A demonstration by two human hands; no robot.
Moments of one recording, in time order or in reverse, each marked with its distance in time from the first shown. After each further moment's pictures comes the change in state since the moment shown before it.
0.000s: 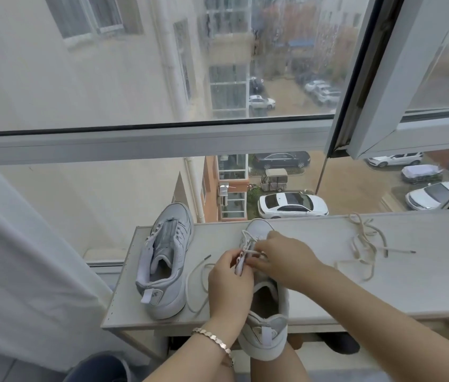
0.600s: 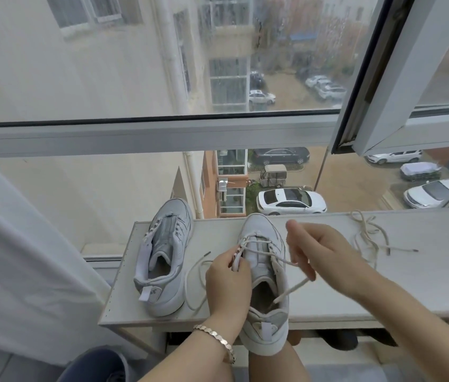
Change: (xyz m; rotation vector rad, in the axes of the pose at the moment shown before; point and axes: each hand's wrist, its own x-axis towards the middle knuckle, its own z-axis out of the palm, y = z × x) left_hand -0.002 0.002 0.000 0.009 0.051 -0.038; right_hand -0.045 0.018 -0.035 0.814 0.170 -0.050
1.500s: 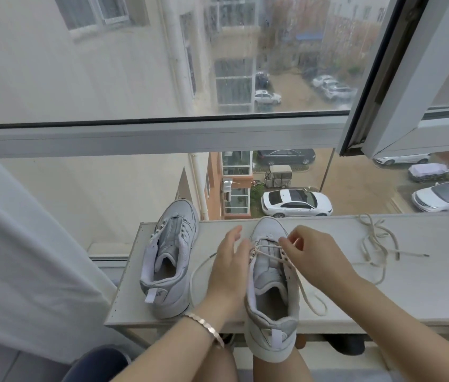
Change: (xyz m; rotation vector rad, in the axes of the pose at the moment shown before) left_hand 0.026 0.005 -0.010 -0.115 -0.325 -0.093; right_hand 0.031 0.037 0.024 -0.424 0.170 0.190
